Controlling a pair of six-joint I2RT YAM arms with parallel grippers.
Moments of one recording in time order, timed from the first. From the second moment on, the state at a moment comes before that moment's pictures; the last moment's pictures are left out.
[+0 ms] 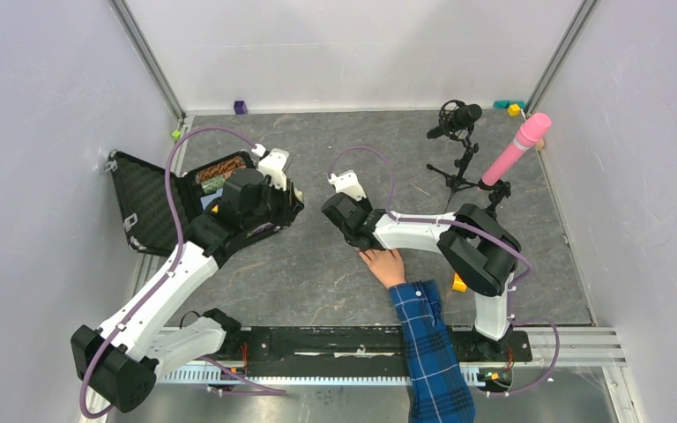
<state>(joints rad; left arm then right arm) -0.52 1.00 0.91 -0.42 0.05 -0.17 0.93 1.91 1.16 -0.15 0.78 0.29</state>
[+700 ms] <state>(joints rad) -0.52 1.00 0.91 -0.42 0.05 -0.17 0.92 1.91 1.16 -0.18 0.84 0.29</state>
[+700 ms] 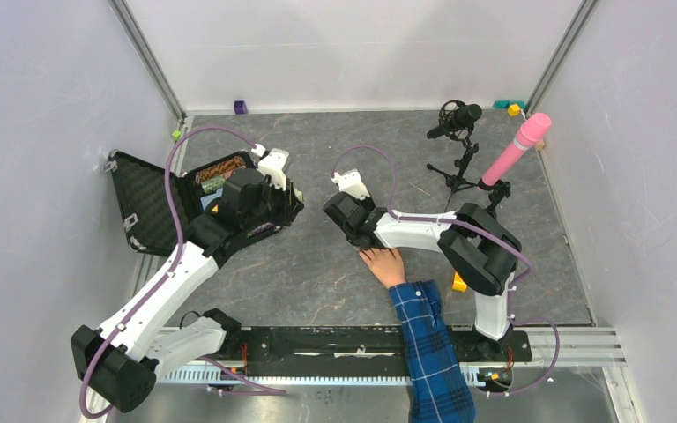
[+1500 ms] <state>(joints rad) -0.52 1.00 0.91 -0.42 0.04 -0.17 0.93 1.90 1.16 -0.11 0.73 0.21</state>
